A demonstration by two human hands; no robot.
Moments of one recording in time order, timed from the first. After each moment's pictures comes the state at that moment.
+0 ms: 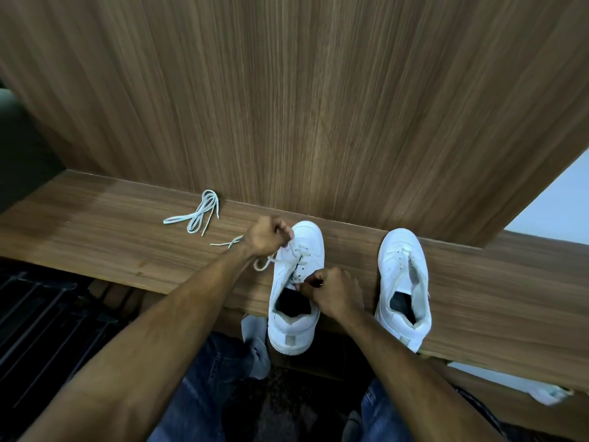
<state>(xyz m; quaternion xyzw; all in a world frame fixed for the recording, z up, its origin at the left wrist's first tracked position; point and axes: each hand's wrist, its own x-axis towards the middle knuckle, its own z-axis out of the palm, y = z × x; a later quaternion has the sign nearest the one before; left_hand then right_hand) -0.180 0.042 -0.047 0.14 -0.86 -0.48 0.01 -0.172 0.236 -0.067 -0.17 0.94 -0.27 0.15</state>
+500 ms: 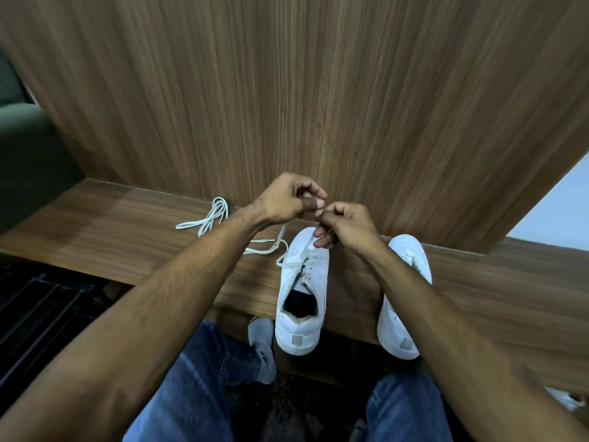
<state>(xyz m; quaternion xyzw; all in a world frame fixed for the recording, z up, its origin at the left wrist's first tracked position) -0.186 0.058 0.049 -0.02 -0.87 -0.50 0.07 -0.206 0.219 0.037 -0.17 0.75 -0.60 0.22</state>
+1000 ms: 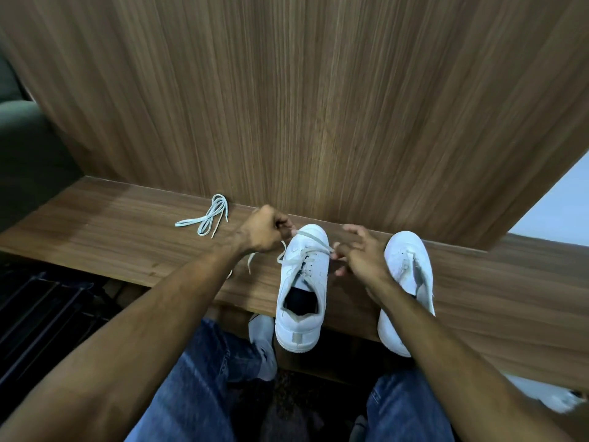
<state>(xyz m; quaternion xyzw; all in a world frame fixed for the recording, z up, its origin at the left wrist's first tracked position) -0.164 0.032 -0.010 0.05 -0.93 -0.36 0.05 -0.201 0.248 -0.022 -0.07 0.77 -0.61 0.17</state>
